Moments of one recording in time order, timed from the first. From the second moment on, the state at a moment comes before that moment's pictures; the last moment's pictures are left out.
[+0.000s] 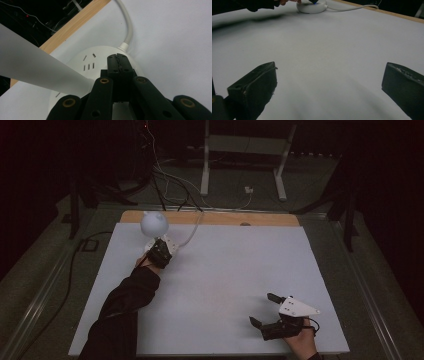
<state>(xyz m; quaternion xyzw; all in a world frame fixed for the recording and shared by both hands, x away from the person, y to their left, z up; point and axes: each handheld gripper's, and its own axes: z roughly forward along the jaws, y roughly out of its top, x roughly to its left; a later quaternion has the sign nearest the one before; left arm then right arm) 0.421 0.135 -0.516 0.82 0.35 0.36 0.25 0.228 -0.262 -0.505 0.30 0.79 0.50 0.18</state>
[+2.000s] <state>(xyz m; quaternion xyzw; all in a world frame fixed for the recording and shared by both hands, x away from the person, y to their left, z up) 0.398 0.126 -0.476 0.85 0.34 0.26 0.29 0.229 -0.263 -0.505 0.31 0.79 0.50 0.18</state>
